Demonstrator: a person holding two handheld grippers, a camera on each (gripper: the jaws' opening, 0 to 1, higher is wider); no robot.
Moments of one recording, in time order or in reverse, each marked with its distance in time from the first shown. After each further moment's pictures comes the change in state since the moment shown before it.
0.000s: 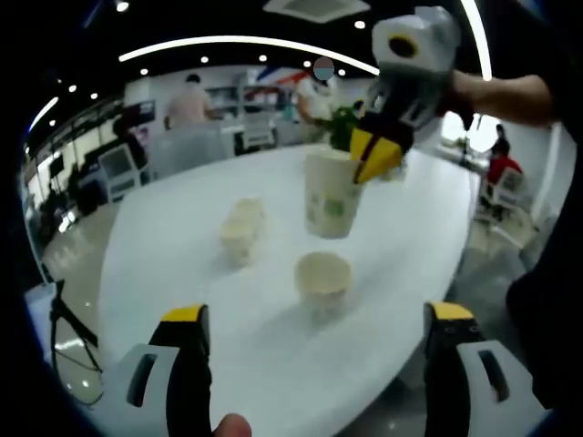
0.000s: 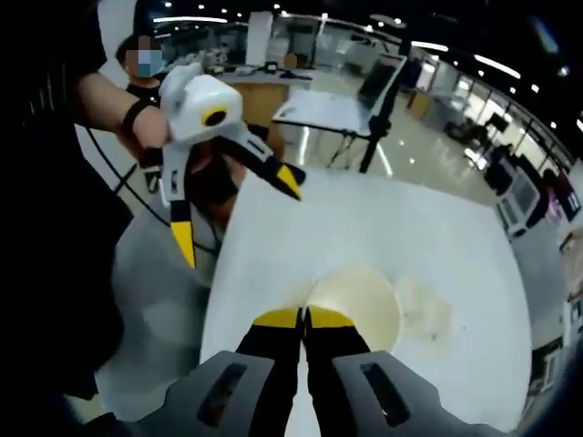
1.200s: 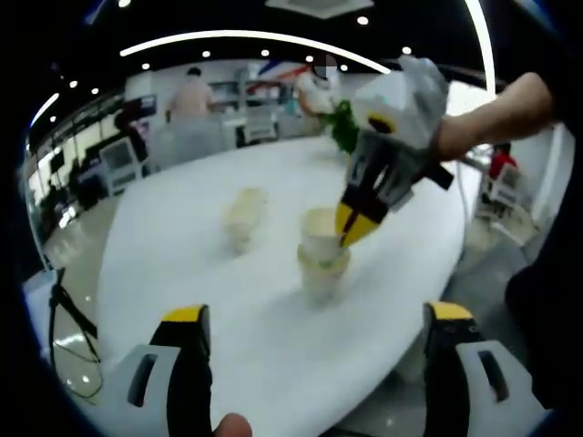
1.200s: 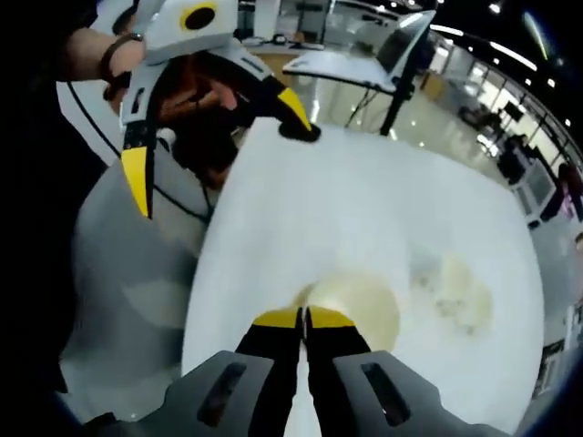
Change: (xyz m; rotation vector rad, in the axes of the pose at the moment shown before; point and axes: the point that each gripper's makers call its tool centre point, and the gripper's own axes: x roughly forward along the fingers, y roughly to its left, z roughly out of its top) left arm -0.003 0.006 -0.020 -0.010 0.029 0.005; right arm 0.071 0.015 -0.046 -0.023 0.113 0.032
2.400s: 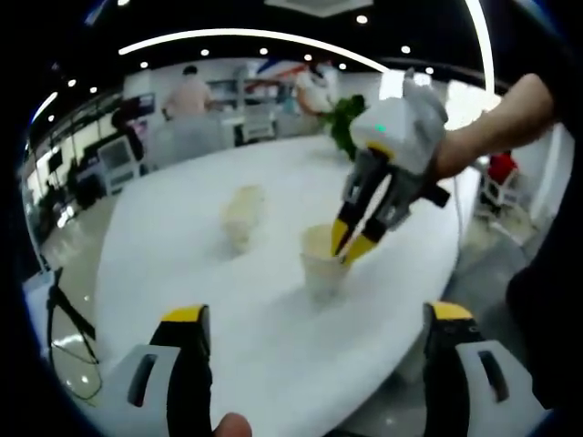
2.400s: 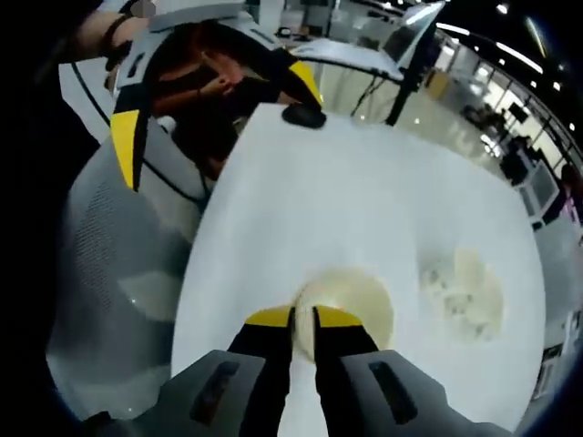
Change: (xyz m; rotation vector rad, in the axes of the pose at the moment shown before) left arm 0.003 0.003 0.002 -0.003 0.002 -0.008; right arm 0.016 -0.003 -0.013 -0.013 0.007 -0.012
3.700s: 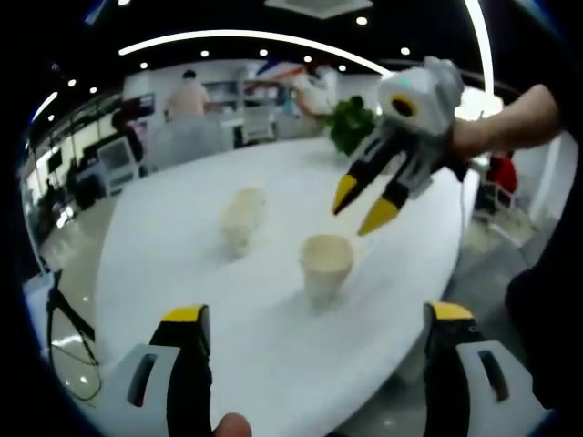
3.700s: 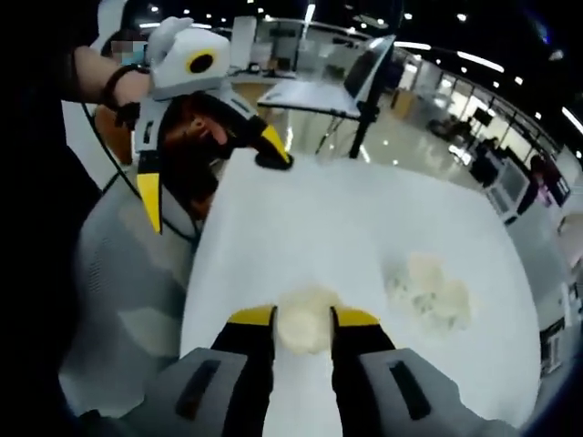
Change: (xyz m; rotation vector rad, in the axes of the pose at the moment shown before) left arm 0.003 -0.001 0.004 -0.002 -0.006 -0.005; right arm -0.060 -0.016 0.016 0.096 -0.171 -0.121
